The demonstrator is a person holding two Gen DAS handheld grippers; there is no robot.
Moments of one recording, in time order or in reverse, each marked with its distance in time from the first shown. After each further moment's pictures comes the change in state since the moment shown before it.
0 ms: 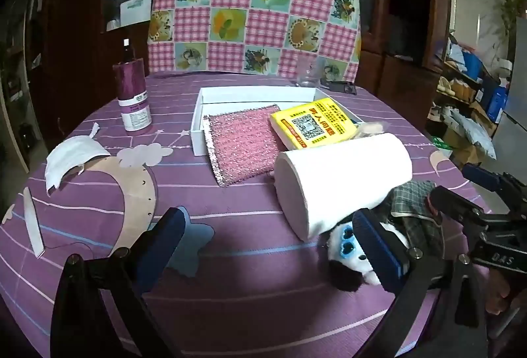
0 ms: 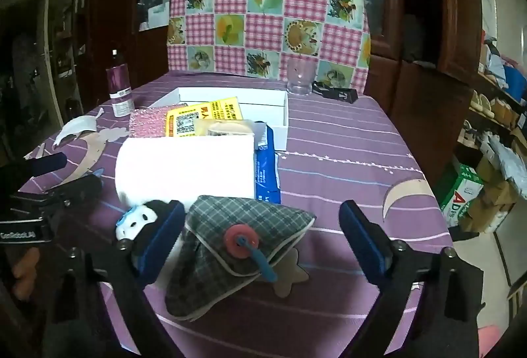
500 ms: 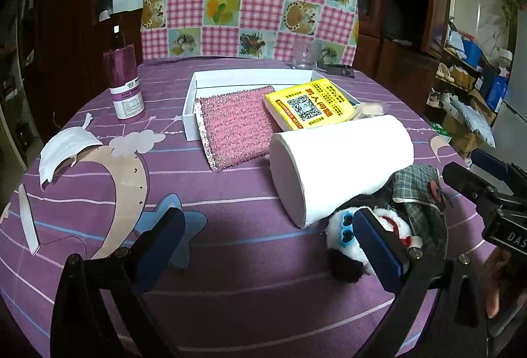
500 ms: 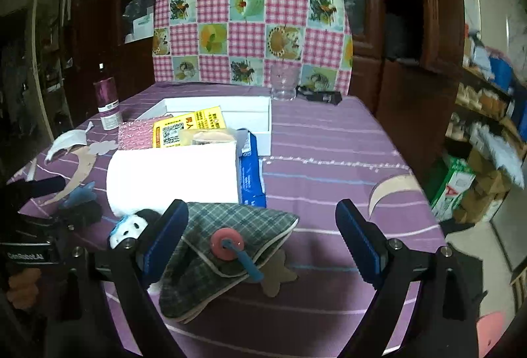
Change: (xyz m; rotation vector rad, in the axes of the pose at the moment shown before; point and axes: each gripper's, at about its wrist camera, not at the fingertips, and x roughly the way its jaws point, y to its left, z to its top) left arm 0.011 -0.004 -0.003 0.012 0.073 -0.005; right arm -0.005 -0.013 0.004 0.066 0.000 -0.015
